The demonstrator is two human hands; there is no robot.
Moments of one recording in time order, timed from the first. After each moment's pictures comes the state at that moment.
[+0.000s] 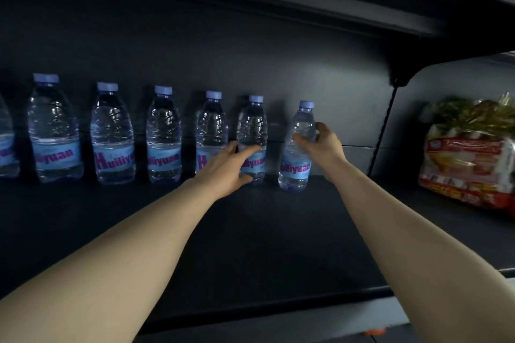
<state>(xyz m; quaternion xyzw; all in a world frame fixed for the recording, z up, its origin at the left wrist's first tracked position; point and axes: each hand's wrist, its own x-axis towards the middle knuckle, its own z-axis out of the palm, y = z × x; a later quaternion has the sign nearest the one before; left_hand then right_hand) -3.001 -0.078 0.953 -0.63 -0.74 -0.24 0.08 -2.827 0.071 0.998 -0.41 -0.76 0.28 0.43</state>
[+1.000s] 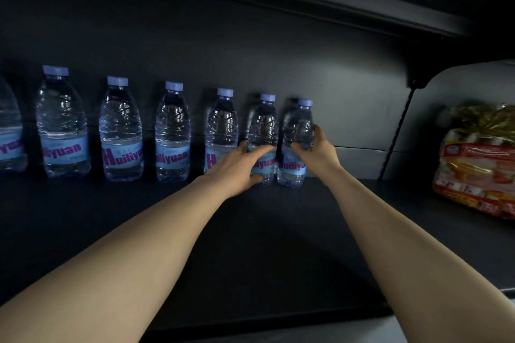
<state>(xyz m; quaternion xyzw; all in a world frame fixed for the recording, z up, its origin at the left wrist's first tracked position) -3.009 -0.068 0.952 -0.64 -0.73 -0.23 0.08 -2.858 0.080 0.980 -0.39 -0.80 0.24 0.38</state>
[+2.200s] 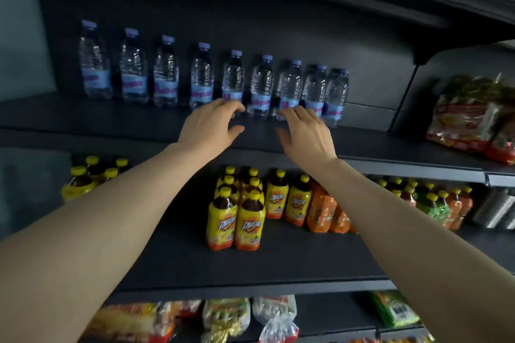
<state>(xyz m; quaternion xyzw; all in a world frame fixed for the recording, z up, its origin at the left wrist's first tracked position) -3.012 -0.450 0.938 -0.56 -0.74 -0.30 0.24 -2.845 -0.308 0.936 -0.20 -0.88 -0.17 0.40</state>
